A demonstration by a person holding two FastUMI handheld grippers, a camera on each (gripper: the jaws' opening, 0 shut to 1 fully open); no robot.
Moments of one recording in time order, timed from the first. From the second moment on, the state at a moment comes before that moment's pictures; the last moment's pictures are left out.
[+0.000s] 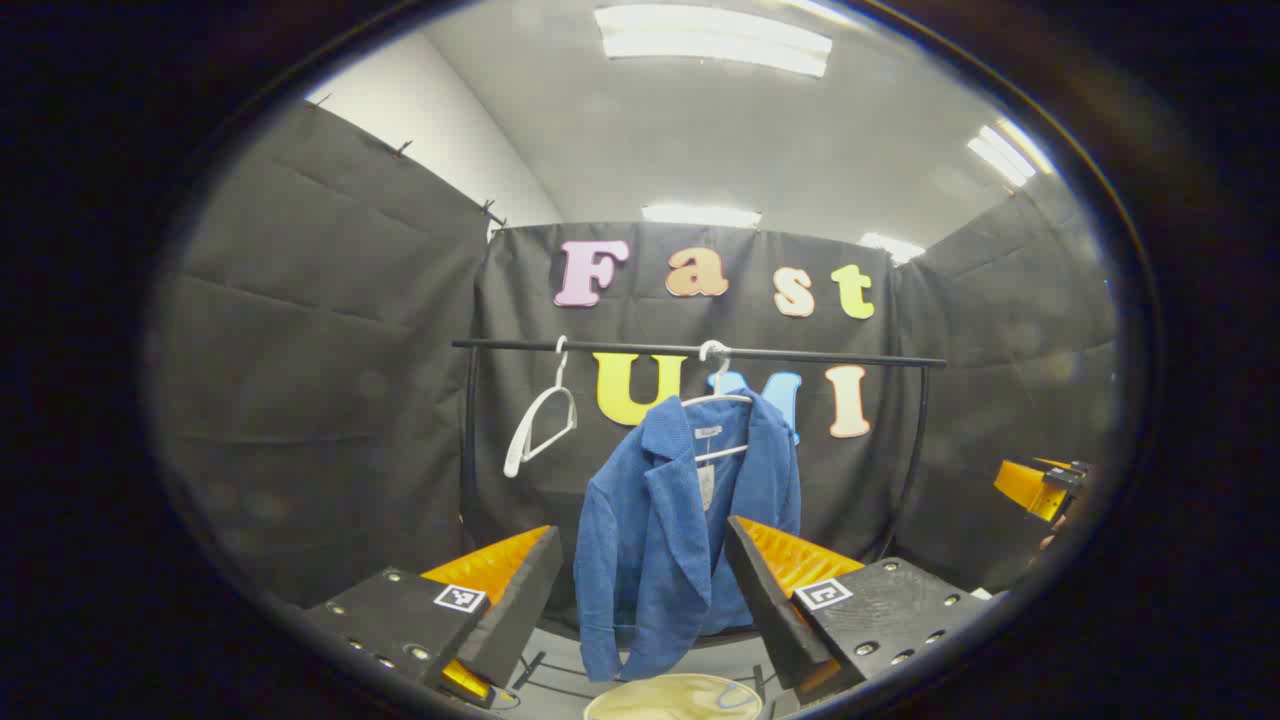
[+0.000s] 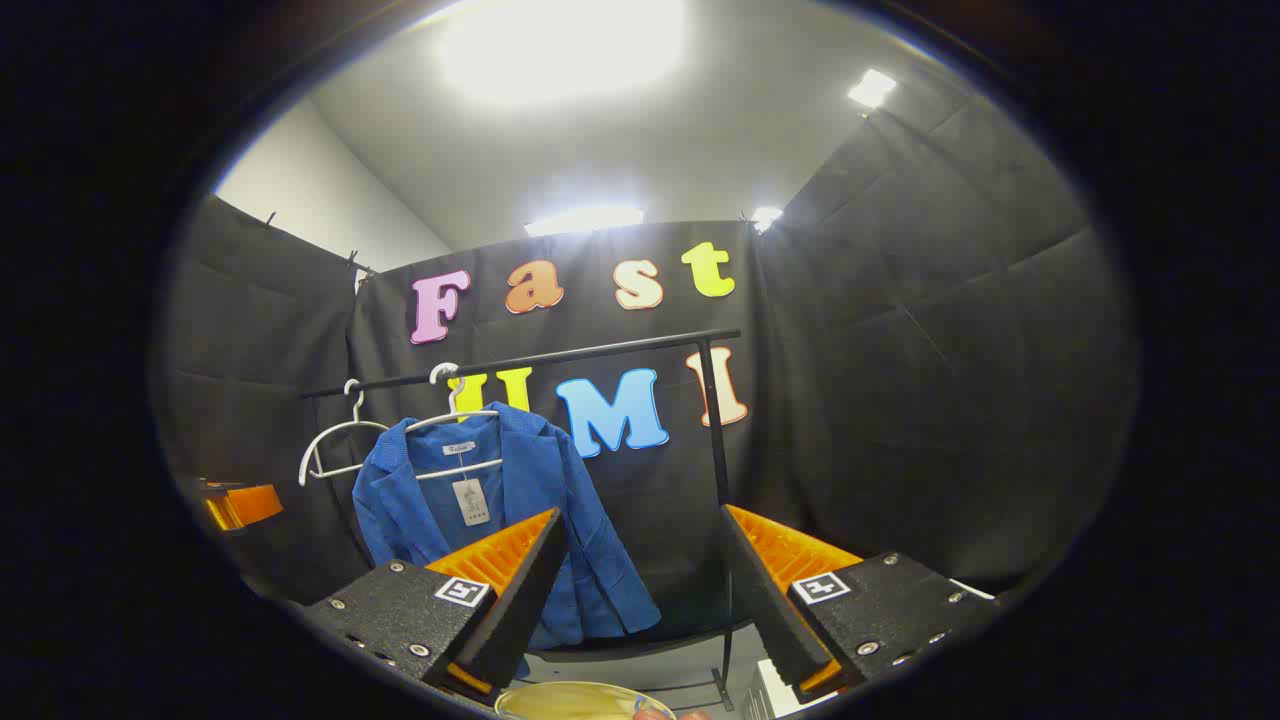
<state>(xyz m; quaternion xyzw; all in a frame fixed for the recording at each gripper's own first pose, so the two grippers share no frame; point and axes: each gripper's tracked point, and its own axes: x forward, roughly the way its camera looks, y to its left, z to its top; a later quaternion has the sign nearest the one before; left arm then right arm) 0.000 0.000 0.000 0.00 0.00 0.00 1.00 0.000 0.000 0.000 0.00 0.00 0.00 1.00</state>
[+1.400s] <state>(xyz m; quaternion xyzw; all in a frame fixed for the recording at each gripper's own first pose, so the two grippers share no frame) -0.025 0.041 -0.007 -0.02 0.02 0.01 1.00 0.013 0.082 0.011 -0.03 0.02 0.07 1.00</state>
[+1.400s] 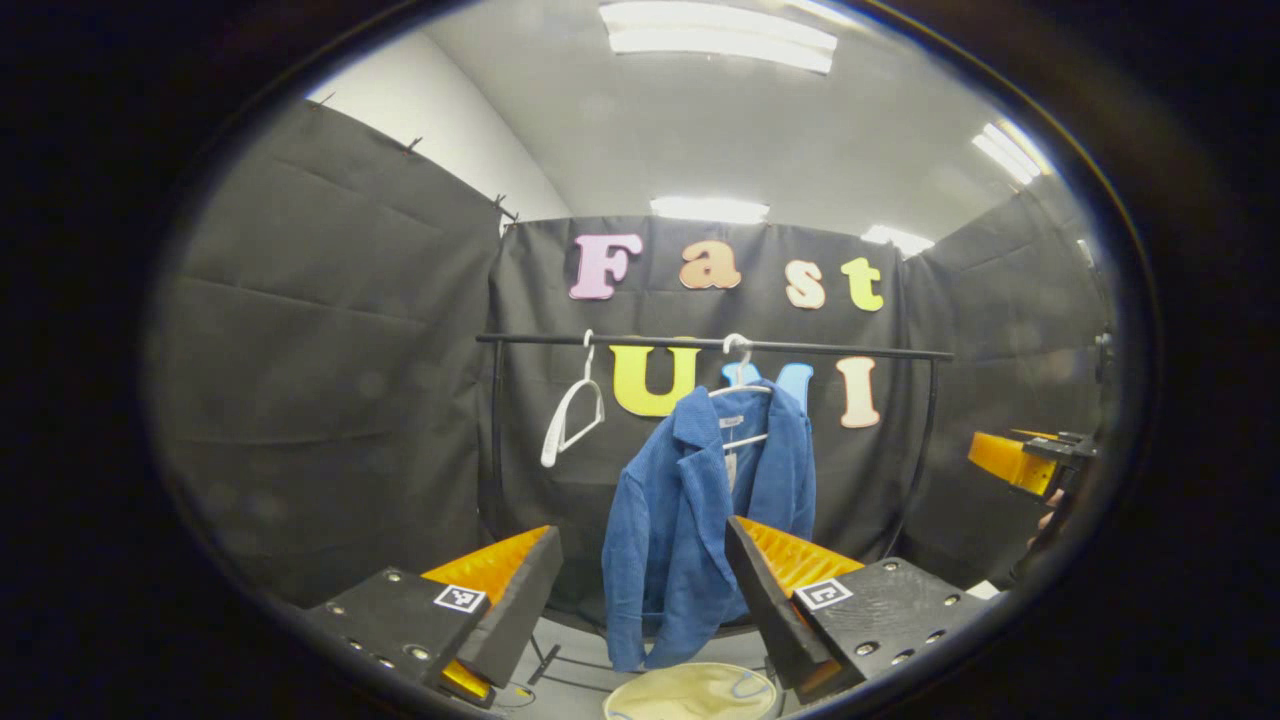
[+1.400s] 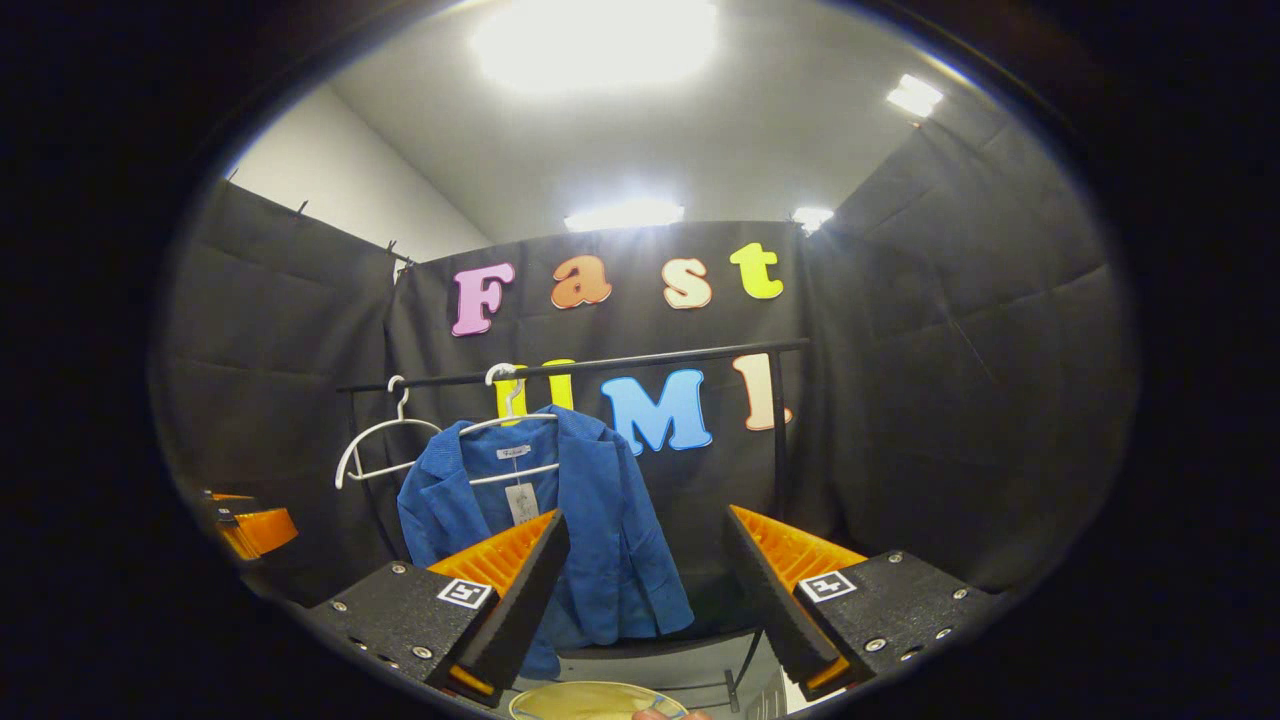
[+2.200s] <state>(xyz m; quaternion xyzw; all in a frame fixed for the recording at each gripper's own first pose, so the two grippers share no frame) 0.098 -0.007 -0.029 -0.08 0.05 0.04 0.99 0.140 0.118 -0.037 0.03 0.09 0.12 0.99</state>
